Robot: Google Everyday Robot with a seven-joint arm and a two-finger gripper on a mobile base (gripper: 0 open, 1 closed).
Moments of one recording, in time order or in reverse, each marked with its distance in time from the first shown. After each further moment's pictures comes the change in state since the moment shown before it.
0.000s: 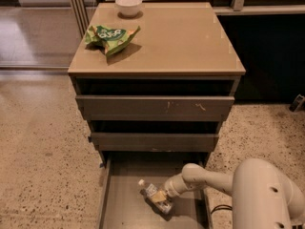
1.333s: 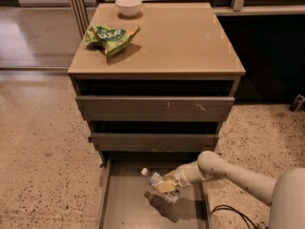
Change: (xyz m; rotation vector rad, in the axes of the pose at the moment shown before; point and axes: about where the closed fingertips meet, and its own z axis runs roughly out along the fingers) arm -0.043 0.036 -0.113 -0.076 -0.114 -0.089
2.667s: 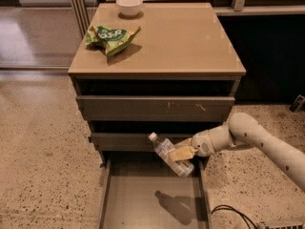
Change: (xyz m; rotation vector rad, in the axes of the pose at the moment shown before) arm -0.138 0.070 -0.185 -0.114 -0.156 0.027
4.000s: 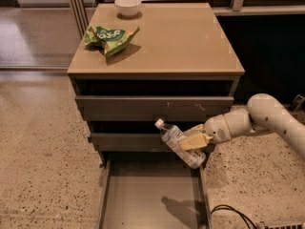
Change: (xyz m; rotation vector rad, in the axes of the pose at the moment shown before) arm -0.044 0.048 -0.069 -0.033 -0.010 -0.072
